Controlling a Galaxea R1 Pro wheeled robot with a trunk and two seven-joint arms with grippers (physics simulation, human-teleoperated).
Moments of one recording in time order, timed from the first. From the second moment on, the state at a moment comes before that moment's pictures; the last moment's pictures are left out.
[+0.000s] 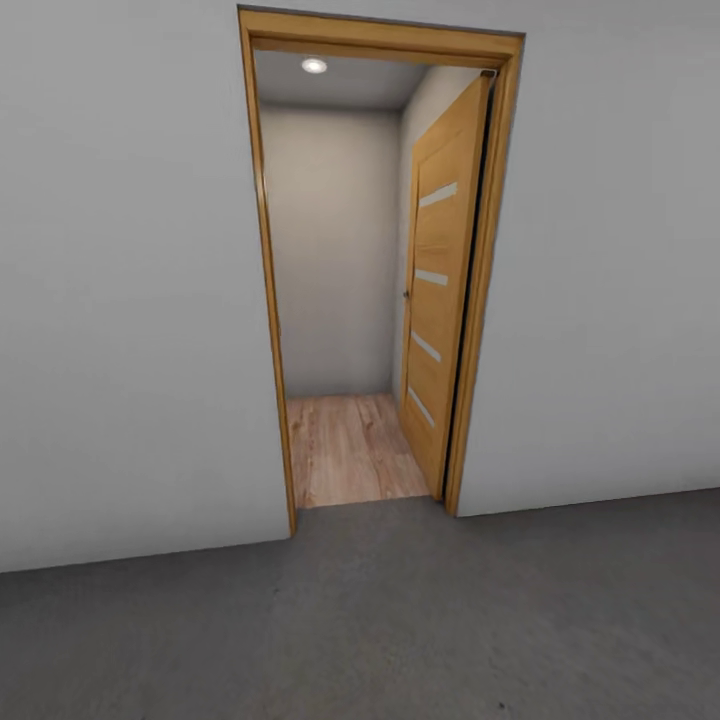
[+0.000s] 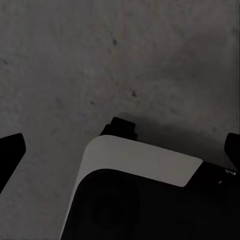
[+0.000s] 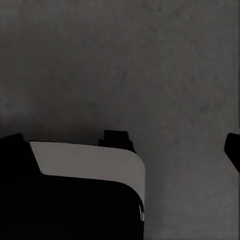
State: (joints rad) left arm -0.22 -0.03 -0.05 0.00 0.32 -0.03 0.20; right arm -0.20 0.01 0.29 0.03 -0.21 -0.11 -0.05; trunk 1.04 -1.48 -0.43
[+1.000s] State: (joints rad) left arm -0.22 -0.03 -0.05 0.00 0.32 -0.03 0.20; right arm -0.20 0.00 0.29 0.03 -0.19 -0.08 -0.06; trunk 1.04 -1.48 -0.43
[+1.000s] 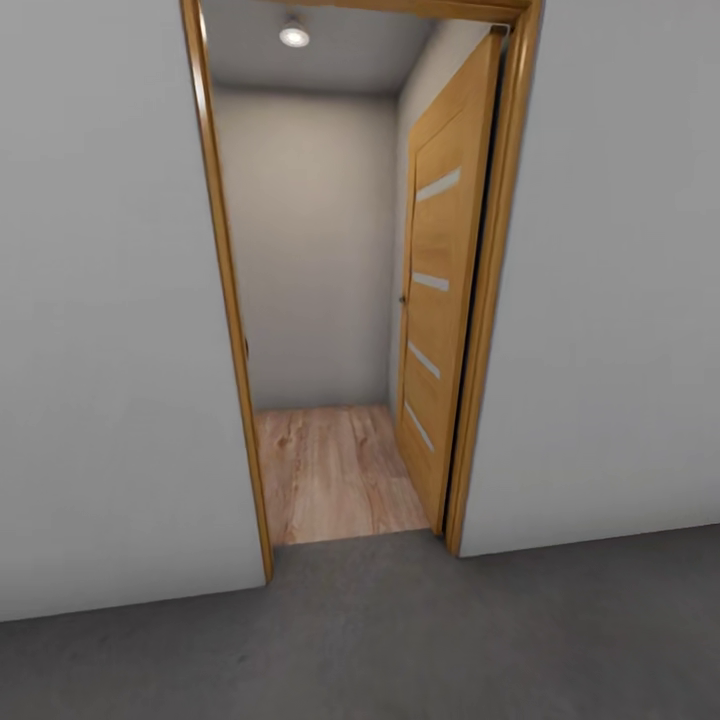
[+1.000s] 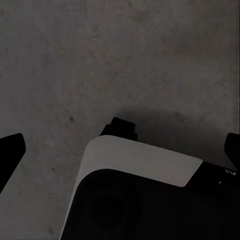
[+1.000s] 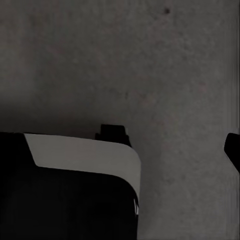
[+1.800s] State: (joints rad) left arm -0.22 -0.03 -0.05 0.00 0.32 -0.03 0.20; right arm -0.20 0.00 0.29 0.03 -0.19 -0.08 -0.06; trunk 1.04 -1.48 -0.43
